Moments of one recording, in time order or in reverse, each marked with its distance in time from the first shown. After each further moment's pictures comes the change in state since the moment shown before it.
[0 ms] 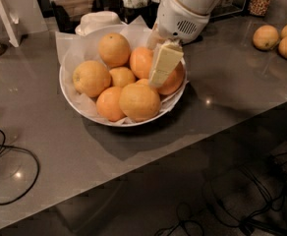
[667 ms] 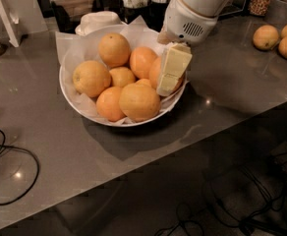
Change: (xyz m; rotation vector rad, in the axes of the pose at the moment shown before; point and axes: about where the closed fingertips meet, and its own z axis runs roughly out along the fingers) arm 0.016 0.006 -0.004 0.010 0.047 0.073
